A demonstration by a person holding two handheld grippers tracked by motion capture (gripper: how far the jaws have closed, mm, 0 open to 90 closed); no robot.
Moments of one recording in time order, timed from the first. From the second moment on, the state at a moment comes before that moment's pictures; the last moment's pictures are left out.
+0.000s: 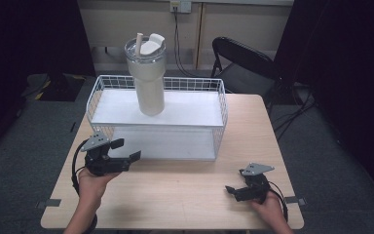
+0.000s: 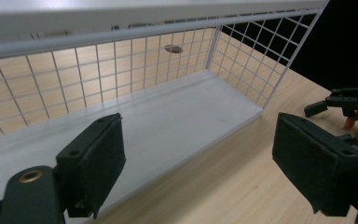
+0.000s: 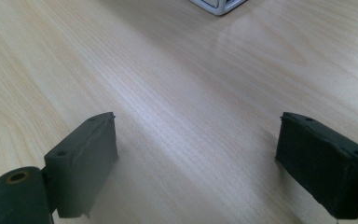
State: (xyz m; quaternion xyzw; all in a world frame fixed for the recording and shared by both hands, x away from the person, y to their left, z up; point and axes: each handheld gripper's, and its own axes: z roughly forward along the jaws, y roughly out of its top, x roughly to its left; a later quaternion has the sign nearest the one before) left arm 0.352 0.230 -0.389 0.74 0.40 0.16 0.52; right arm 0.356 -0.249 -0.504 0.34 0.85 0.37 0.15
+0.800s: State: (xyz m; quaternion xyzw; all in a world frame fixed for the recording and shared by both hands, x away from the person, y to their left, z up) left arm 0.338 0.218 -0.459 0.76 0.40 0.13 0.49; right arm 0.356 -0.249 -0.504 0.34 0.85 0.37 0.15
